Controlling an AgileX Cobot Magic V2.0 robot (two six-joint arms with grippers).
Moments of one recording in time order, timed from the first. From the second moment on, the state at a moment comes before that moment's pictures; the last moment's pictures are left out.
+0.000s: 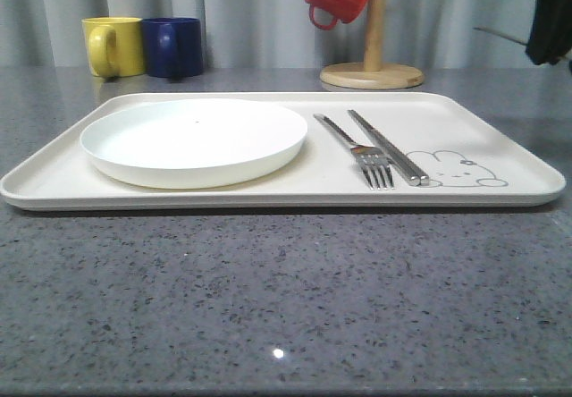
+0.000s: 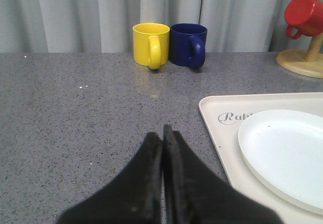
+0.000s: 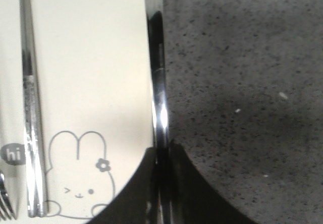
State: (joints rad) left arm -0.01 0.42 -0.42 -0.48 0.27 0.38; right arm 0.24 1.51 -1.32 -0.01 0.97 0.25
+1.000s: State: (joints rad) left arm -0.01 0.42 -0.42 -0.48 0.27 0.38; right arm 0.40 1.70 -1.28 -0.05 0.81 0.39
